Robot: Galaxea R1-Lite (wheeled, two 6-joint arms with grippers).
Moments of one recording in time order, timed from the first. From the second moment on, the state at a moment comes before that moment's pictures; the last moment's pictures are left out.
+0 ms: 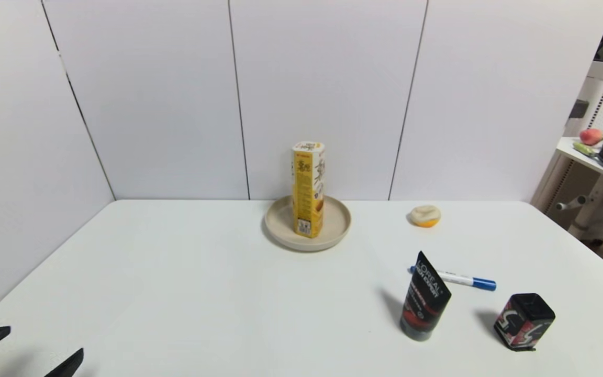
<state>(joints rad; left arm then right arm) -0.16 0.65 -0.14 -0.19 0.11 0.12 0.00 0.00 0.00 0.00 0.01 -0.01</state>
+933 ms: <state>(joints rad) 0.01 0.01 0.00 0.00 -0.02 0.03 0.00 0.00 0.00 0.00 0.01 -0.01</state>
